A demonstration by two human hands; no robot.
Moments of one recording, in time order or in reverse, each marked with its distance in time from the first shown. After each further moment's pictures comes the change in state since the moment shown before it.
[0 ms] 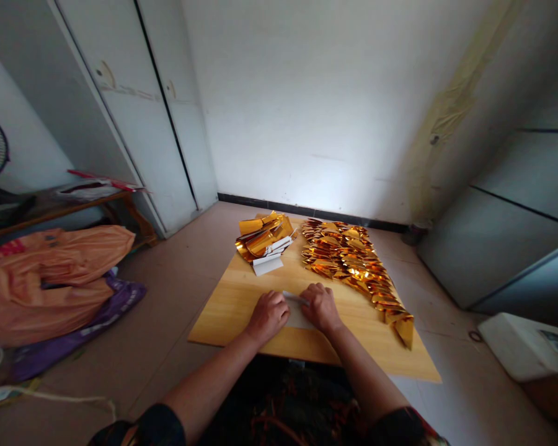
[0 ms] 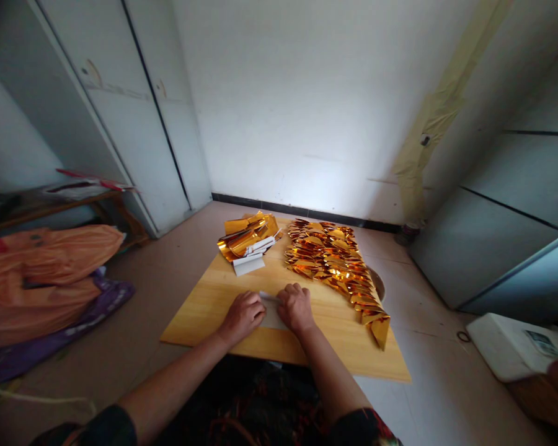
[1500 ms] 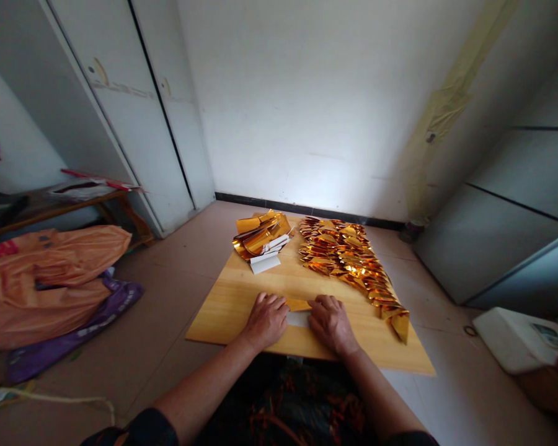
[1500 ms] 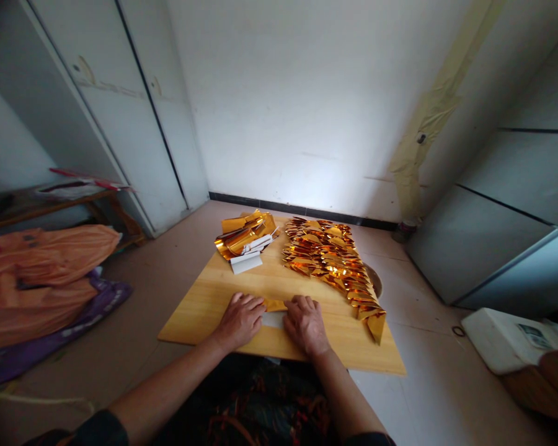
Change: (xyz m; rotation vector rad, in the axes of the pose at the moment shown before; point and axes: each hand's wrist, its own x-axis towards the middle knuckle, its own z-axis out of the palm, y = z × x) left_hand -0.007 0.019 -0.019 0.070 -0.102 0.017; right_hand -0.055 0.017 0.000 0.100 0.135 -0.069
